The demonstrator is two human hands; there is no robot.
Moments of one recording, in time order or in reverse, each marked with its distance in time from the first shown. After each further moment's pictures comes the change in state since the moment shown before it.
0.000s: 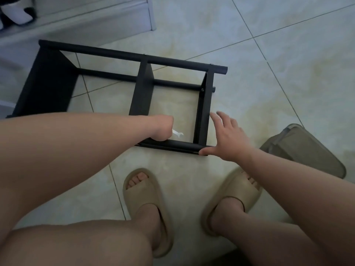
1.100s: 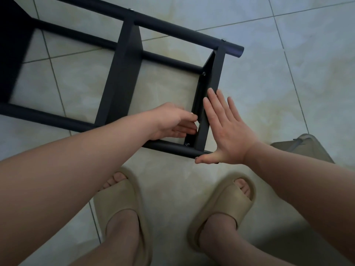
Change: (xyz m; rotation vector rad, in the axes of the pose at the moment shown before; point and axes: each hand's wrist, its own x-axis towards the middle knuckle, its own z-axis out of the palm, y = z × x) left_hand 0.079 0.014 0.030 -1.539 -0.155 0.055; right_hand 0.055 0.030 0.009 -0.300 0.133 -0.464
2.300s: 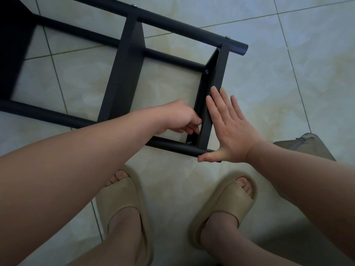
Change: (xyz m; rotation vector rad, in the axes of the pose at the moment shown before) left_hand -0.006 0.016 0.009 0.410 0.012 0.024; right_hand 0.001 0.000 -0.002 0.010 -0.023 0.006
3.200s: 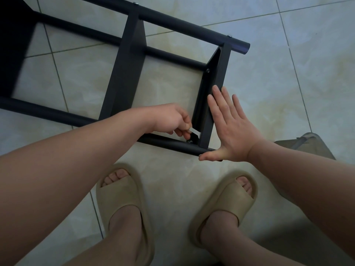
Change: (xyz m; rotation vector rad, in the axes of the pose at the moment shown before) left_hand -0.006 -0.021 -0.018 0.211 -0.096 0.059; right_hand 0.000 0.000 0.000 -0.003 -0.012 -0.001
